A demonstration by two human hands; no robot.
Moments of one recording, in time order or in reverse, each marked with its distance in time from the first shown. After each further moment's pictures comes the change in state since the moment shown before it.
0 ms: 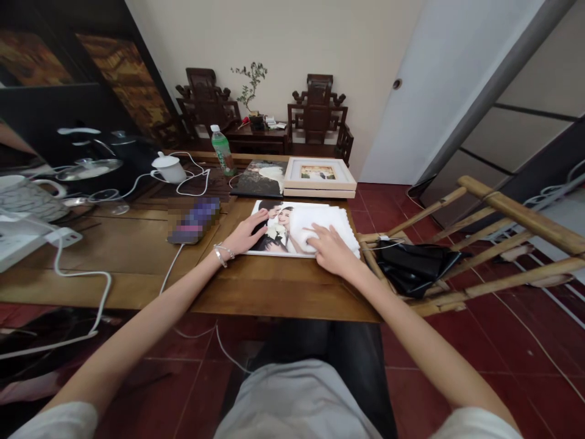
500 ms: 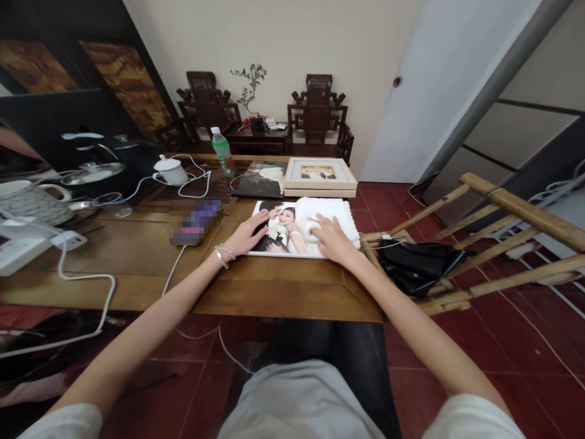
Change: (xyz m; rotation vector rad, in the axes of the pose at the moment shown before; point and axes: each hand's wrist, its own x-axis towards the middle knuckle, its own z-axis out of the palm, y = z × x) left_hand -0.001 0.002 -0.002 0.016 -0.008 -0.001; right_hand 0.020 0.019 0.009 0.013 0.027 0.076
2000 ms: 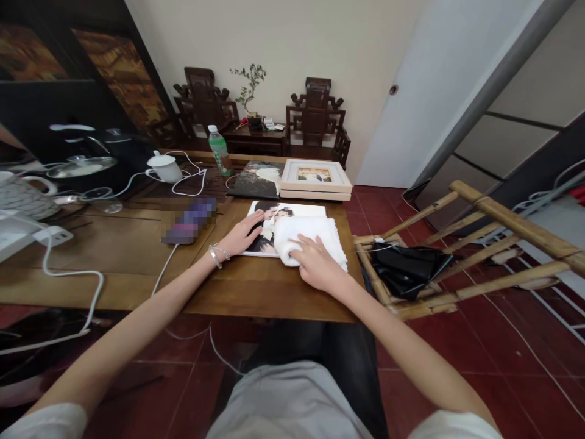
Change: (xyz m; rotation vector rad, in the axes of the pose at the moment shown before) left_hand -0.001 -0.002 0.004 -0.007 -0.011 -0.042; right_hand -0.031 -0.055 -0.011 0.067 -0.087 -0.108
